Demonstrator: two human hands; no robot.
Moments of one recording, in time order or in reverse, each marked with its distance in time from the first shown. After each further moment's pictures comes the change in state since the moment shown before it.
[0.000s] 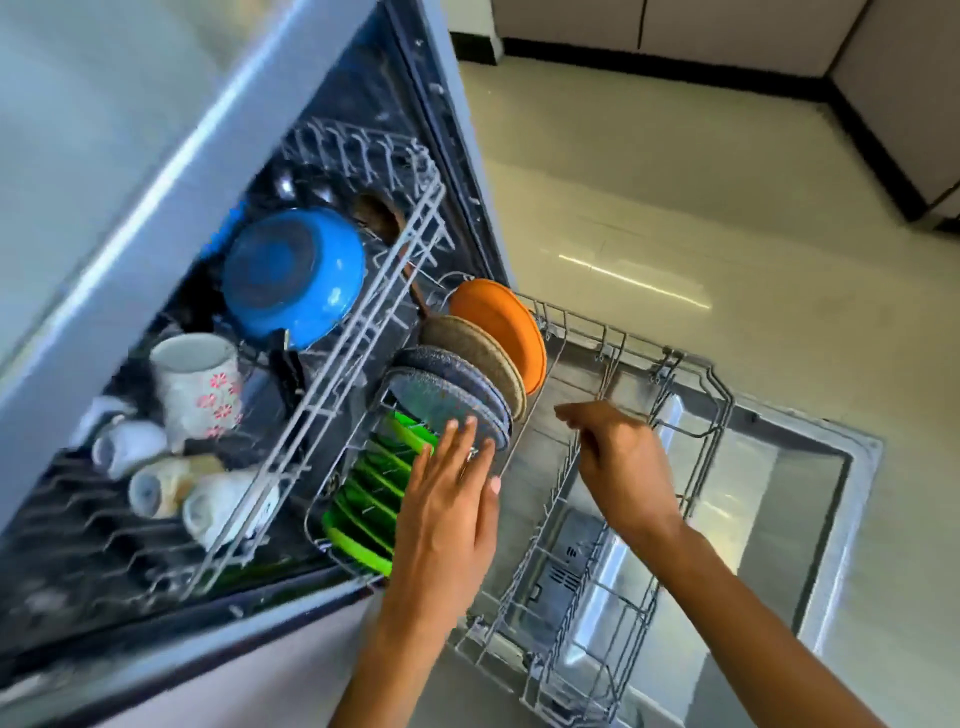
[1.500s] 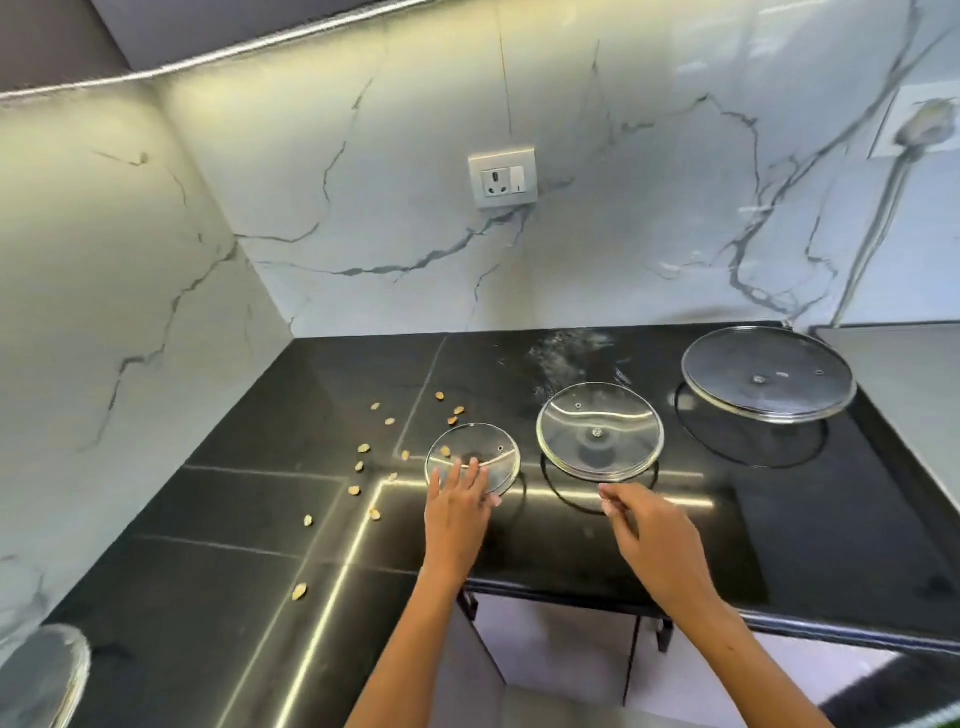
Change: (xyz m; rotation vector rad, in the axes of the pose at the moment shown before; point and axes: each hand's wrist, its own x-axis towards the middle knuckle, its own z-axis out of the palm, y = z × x) left_hand -0.707 -0.322 -0.379 0.337 0.498 -1.106; right_hand -0.401 -0.692 0.164 0.188 -0.558 -0.990
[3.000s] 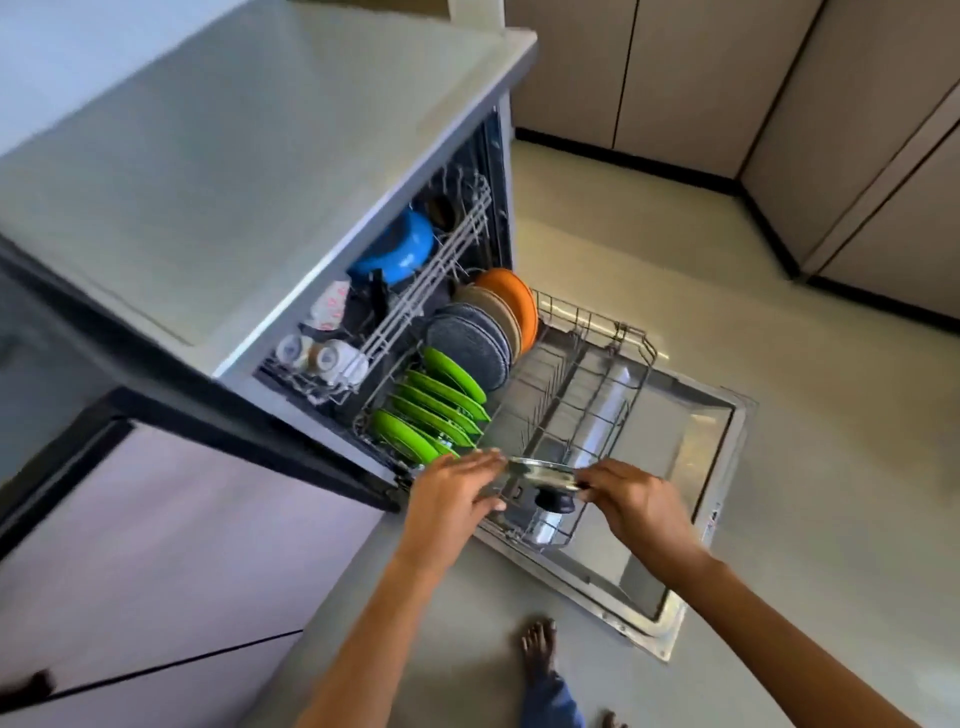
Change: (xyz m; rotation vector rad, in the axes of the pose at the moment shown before) left_hand -0.269 0.592 0.187 -0.459 -0.478 1.259; right_hand -0.548 0.338 -0.232 -0.426 0.306 0.754
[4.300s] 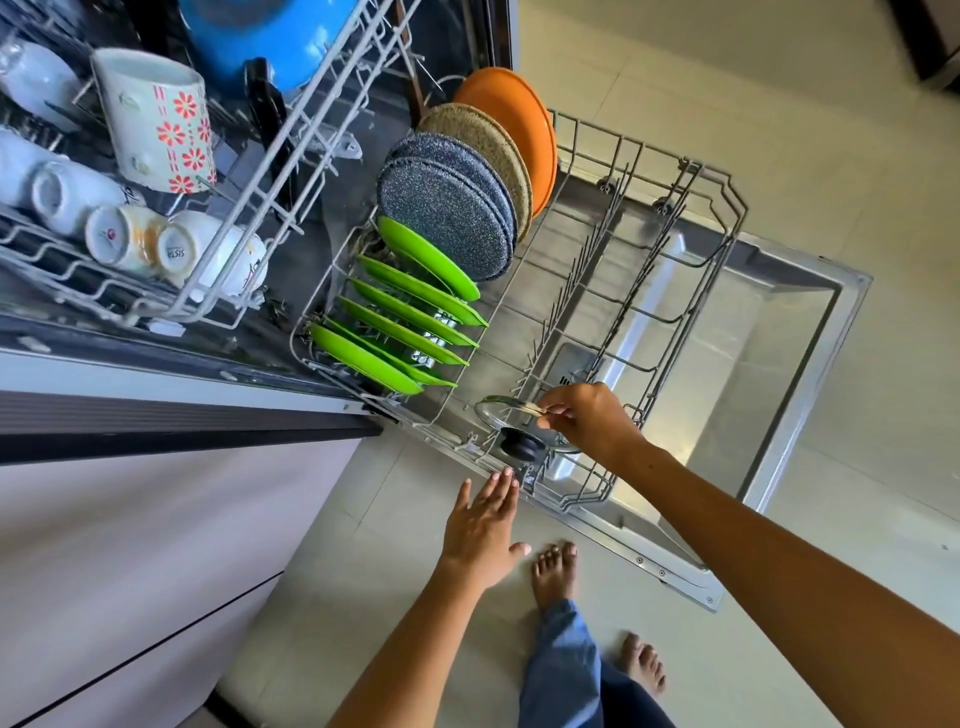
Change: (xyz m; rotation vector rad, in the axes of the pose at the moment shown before) left_hand -0.016 -0.103 0.249 0.208 -0.850 -0.157; right_hand 0.082 0.102 0.221 0.276 -0.486 0.375
